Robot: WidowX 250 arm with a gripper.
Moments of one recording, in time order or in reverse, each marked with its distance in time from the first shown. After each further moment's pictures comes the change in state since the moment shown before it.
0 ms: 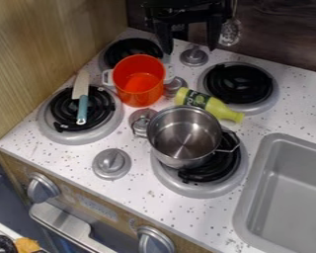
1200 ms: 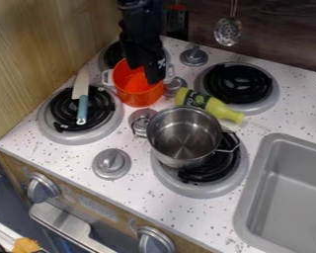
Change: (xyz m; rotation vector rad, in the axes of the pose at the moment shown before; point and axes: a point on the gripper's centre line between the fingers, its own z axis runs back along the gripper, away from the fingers) arm 0.011 0.067 -0.055 -0.055 0.071 -0.960
